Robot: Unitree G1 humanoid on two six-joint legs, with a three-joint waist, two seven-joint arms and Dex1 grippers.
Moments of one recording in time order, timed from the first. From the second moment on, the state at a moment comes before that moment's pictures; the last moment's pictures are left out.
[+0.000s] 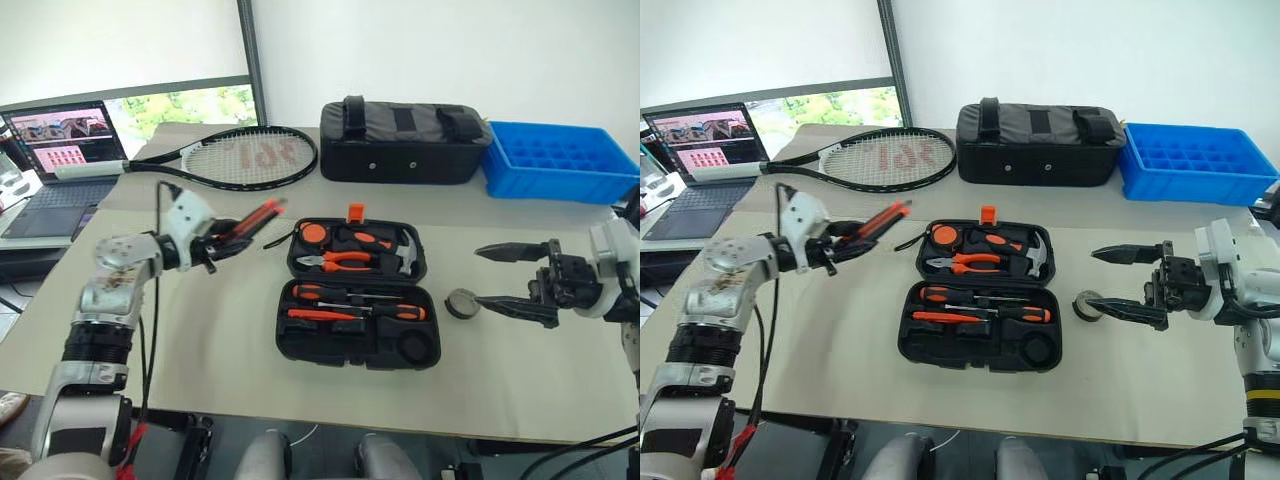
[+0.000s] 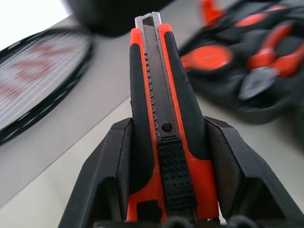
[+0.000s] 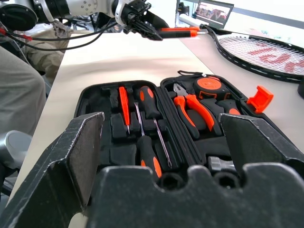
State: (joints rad) left arm -0.59 0.64 -0.03 0.28 -0.20 0.16 -1.03; right arm -0.31 -0.91 -0.23 0.26 0.62 0.06 1.56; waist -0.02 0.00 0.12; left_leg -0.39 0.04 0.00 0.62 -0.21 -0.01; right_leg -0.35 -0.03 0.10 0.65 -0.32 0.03
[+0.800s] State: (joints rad) left arm -0.57 0.56 -0.35 0.04 -0.15 0.18 -1.25; right arm -0.07 -0.99 -0.39 0.10 0.58 0.16 1.46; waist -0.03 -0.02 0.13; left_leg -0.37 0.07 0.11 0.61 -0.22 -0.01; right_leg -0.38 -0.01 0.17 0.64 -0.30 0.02
